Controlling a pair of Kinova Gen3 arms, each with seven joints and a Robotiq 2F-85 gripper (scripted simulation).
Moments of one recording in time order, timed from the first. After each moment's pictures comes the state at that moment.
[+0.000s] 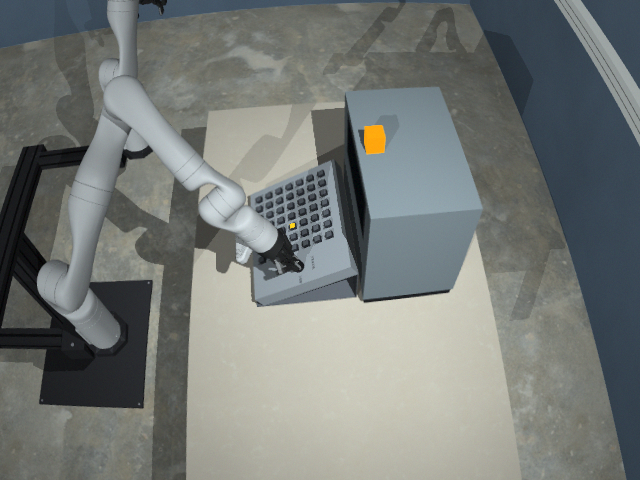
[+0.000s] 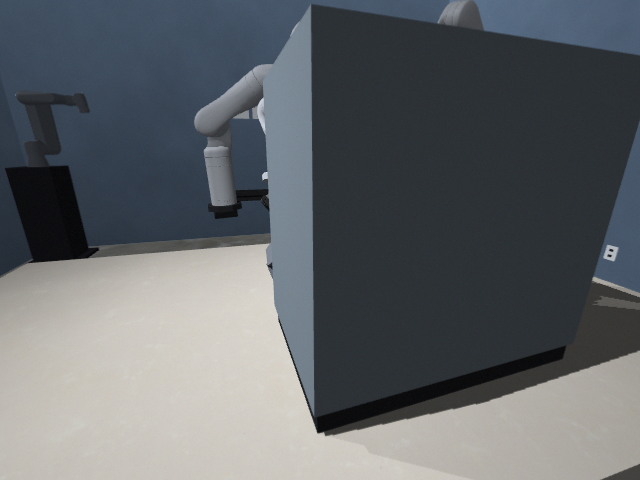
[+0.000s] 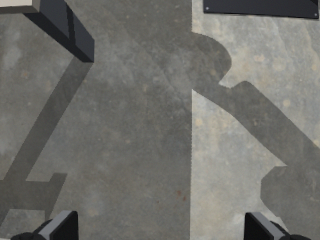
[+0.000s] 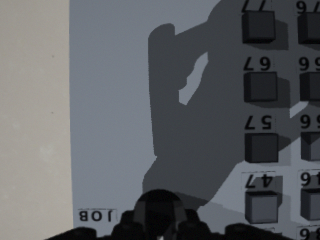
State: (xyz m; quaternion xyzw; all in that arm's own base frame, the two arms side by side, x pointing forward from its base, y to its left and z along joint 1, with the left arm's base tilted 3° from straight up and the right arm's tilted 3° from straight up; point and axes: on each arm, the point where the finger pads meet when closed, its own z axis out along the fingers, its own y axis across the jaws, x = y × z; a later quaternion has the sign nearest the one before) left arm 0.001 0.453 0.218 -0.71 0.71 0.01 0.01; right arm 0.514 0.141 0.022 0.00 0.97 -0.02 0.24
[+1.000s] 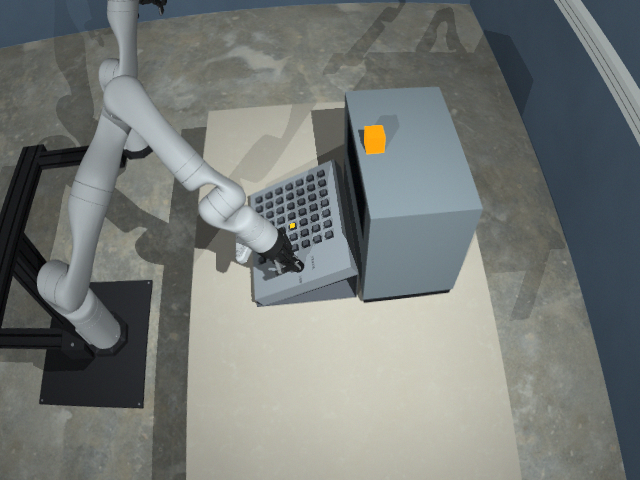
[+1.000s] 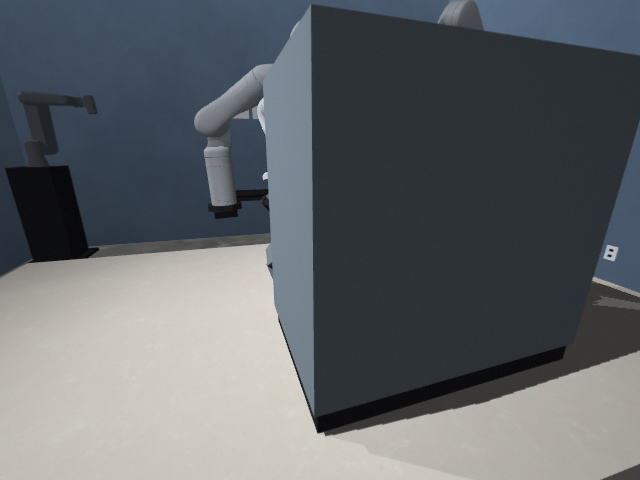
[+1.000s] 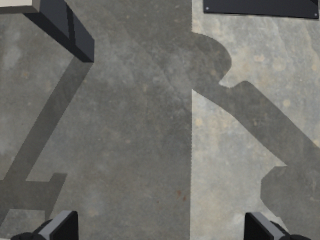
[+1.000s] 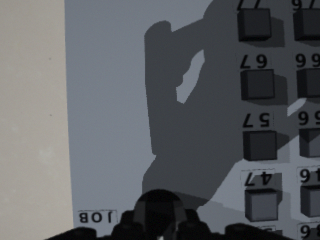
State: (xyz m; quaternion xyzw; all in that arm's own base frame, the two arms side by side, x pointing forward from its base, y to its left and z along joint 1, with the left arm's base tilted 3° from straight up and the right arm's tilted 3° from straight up) left arm 0.001 0.453 0.218 -0.71 0.71 0.01 0.01; right arm 0.514 0.141 0.022 0.01 0.97 -0.02 0.24
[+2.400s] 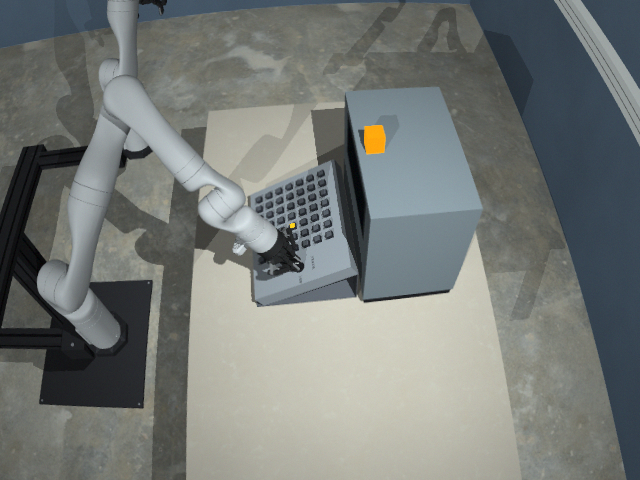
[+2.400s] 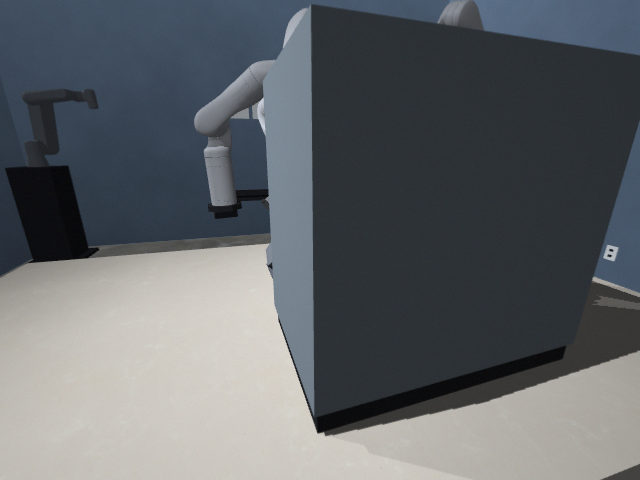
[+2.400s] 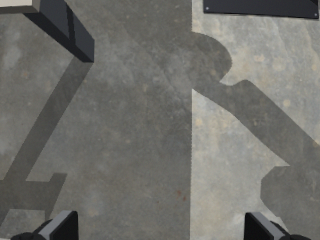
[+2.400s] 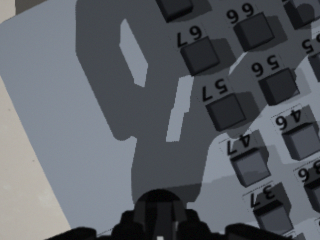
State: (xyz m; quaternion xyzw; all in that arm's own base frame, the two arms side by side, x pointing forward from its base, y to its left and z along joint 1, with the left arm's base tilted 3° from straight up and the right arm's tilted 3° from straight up) left arm 0.001 0.453 0.218 -0.71 0.71 0.01 0.01; right arm 0.514 0.141 0.022 0.20 0.95 0.03 0.24
